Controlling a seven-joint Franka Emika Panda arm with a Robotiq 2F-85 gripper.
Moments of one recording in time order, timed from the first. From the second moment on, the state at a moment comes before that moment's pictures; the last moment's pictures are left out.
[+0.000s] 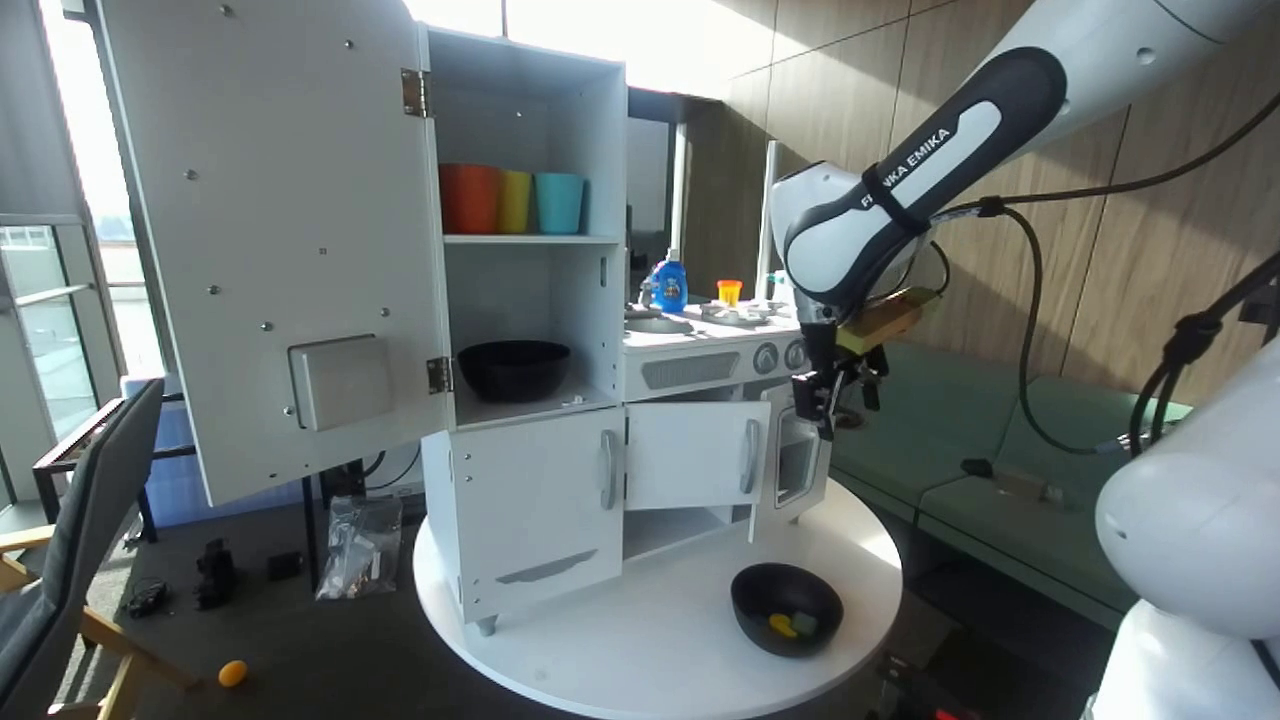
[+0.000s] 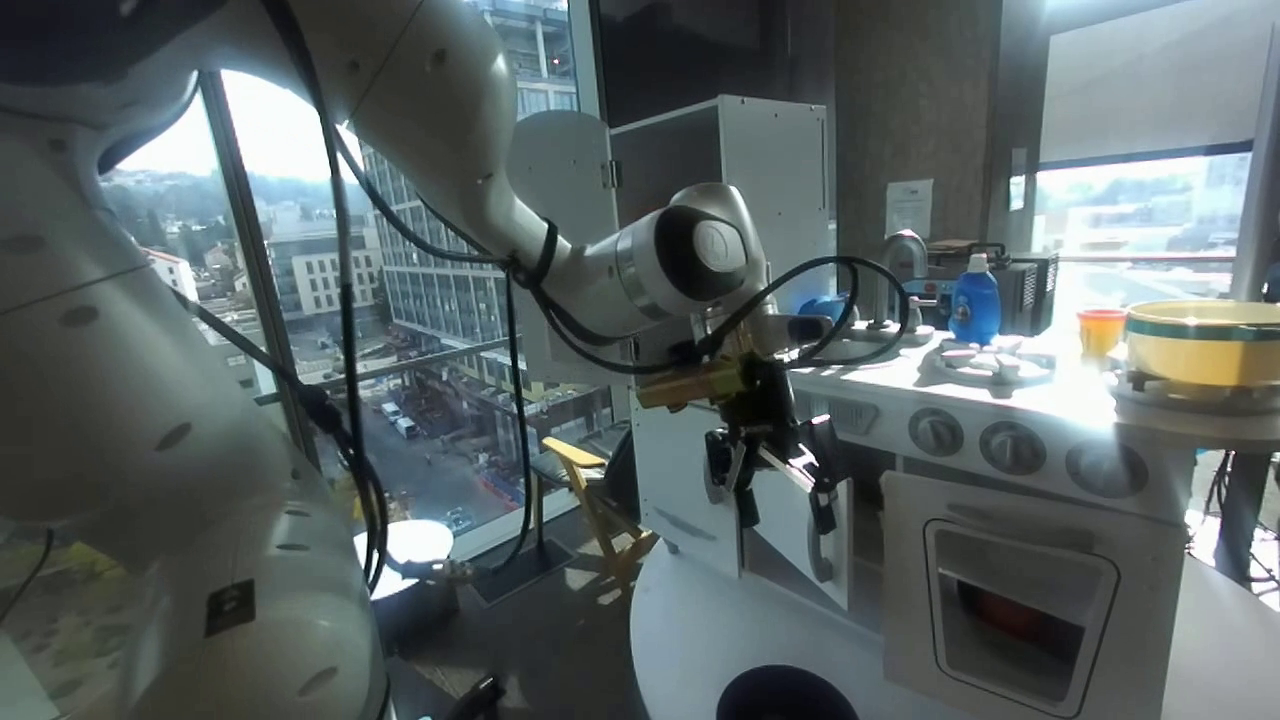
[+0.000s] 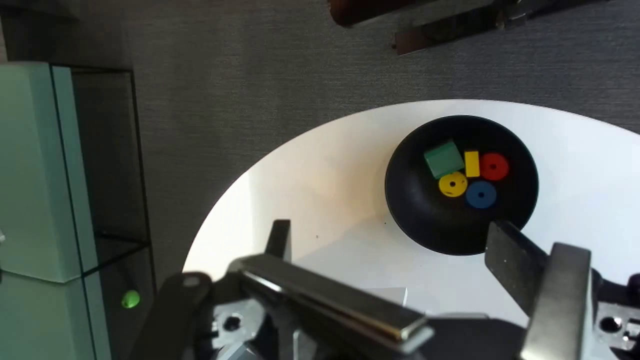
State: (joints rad) arm -0.33 -0.31 0.03 -2.52 -0.42 2.11 0.15
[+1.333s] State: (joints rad) arm -0.24 0.09 -0.18 -2.06 0.23 2.12 0.55
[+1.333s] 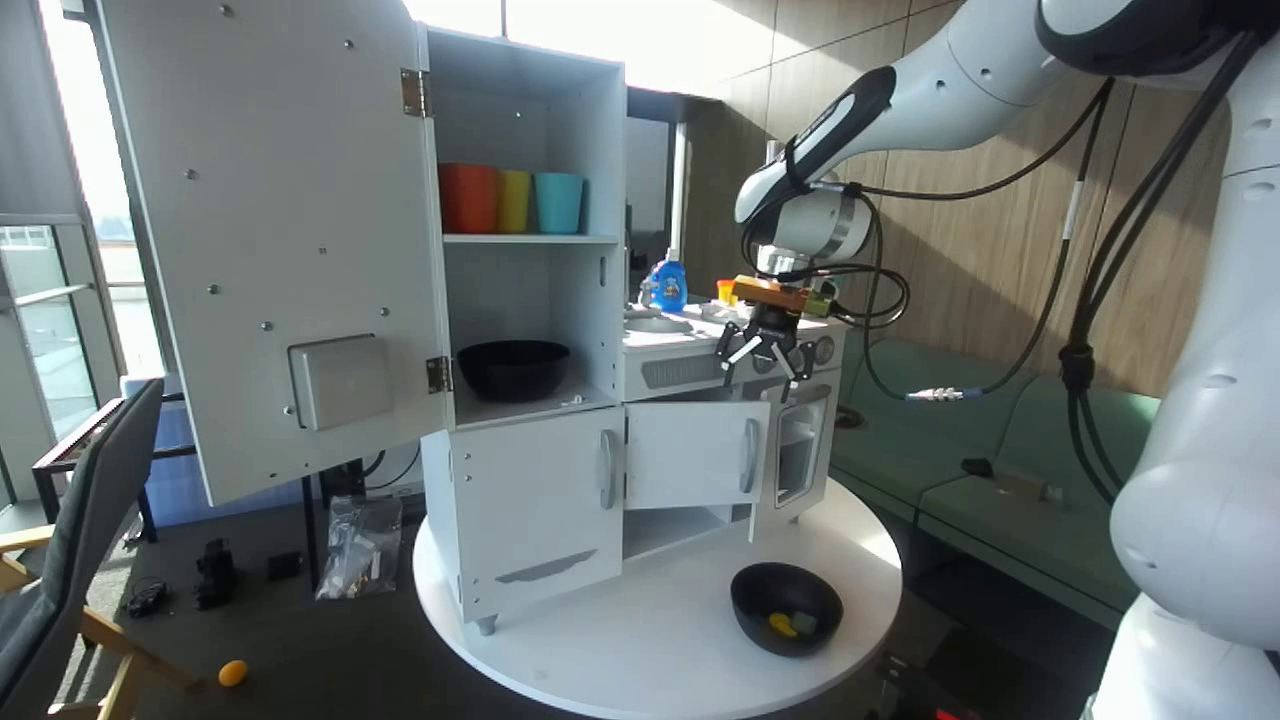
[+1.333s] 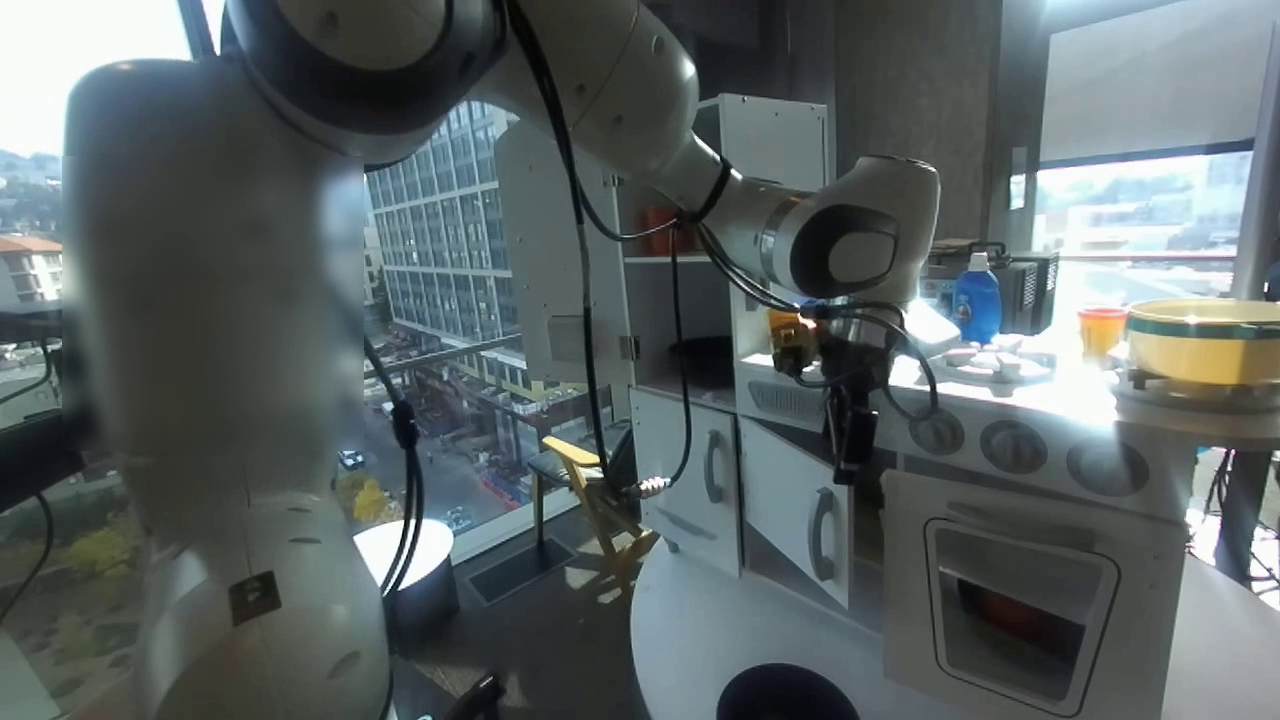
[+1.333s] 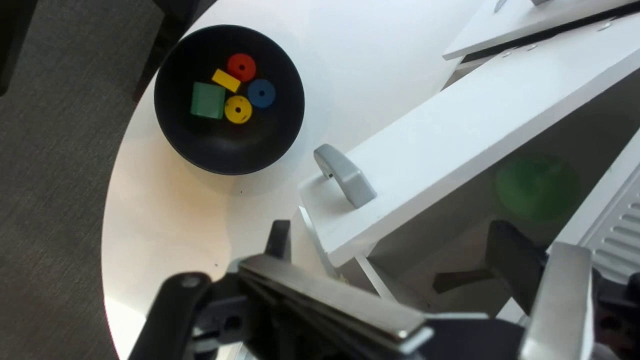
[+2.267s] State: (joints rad) arm -0.20 0.01 -0.18 -2.20 0.15 2.22 0.48
